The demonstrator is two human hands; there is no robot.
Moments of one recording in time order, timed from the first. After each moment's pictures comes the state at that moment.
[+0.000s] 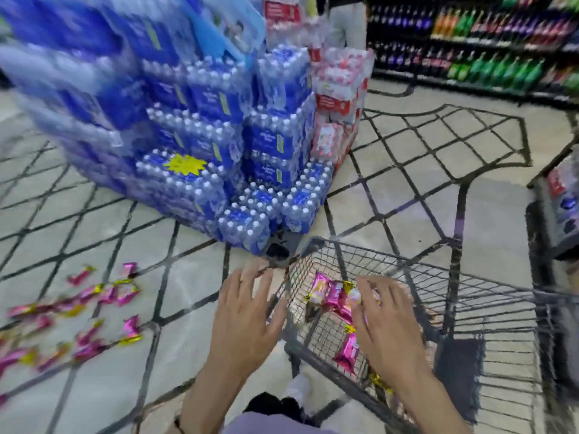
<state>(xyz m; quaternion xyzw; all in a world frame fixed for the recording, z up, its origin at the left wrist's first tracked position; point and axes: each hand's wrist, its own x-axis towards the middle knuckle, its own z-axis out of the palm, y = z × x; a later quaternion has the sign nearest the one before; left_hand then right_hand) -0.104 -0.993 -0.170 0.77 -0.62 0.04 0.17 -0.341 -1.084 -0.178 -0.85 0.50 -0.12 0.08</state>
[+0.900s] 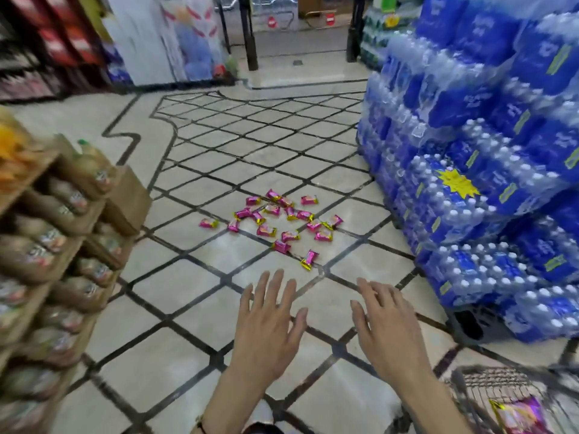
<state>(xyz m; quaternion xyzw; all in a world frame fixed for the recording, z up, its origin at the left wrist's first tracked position) -0.011 -0.637 -0.165 0.97 -0.19 0.12 0.07 -0.051 -0.858 -0.160 -0.99 0.04 -0.13 0.10</state>
